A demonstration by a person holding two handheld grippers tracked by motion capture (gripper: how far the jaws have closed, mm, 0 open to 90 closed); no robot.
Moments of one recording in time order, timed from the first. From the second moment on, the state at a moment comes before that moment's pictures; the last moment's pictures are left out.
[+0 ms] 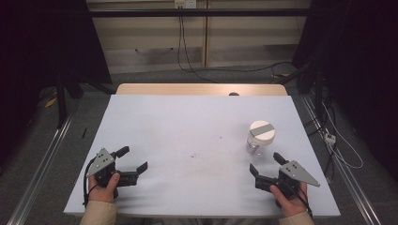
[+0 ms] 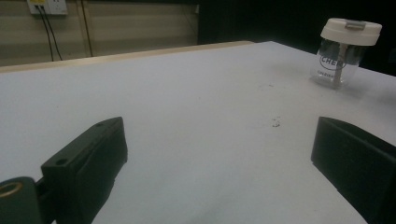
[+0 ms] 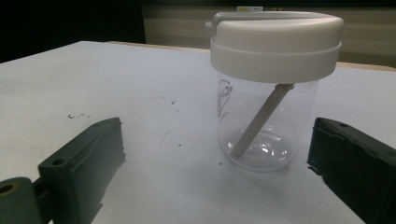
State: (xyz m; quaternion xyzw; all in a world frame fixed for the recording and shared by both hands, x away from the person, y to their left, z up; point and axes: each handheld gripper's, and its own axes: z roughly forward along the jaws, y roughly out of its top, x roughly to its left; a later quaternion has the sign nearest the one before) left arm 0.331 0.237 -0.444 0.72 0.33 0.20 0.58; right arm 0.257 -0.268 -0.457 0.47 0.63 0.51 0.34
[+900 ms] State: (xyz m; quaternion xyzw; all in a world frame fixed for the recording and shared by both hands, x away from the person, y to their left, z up) left arm 0.330 0.233 -0.445 0.72 0.33 0.20 0.58; right arm 0.287 -0.277 -0.451 0.50 0.62 0.49 0.36
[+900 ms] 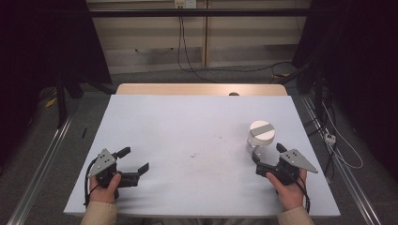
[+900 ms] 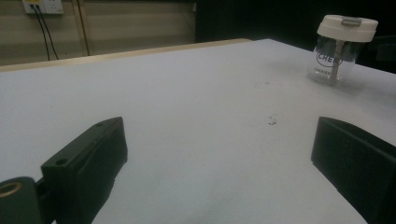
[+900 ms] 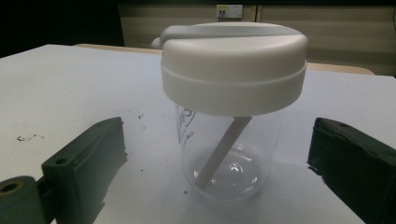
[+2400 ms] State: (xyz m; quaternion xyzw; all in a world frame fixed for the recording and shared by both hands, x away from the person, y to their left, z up) left arm 0.332 0.233 -0.447 0.73 0.32 0.19 0.57; right arm 0.351 -0.263 -0.459 0.52 0.62 0.46 0.36
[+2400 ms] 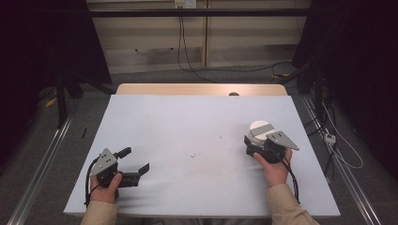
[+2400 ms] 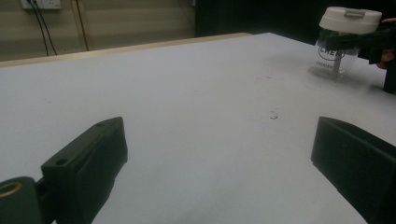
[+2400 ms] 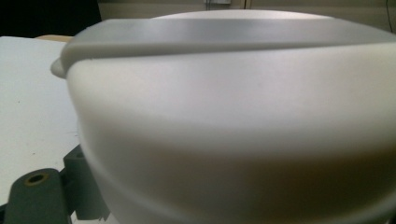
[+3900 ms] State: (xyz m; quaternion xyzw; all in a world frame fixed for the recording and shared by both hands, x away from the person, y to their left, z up) left arm 0.332 0.233 -0.446 0.73 0.32 0.20 0.57; right arm 0.363 -0.224 -0.442 0.44 0.67 0.50 0.33
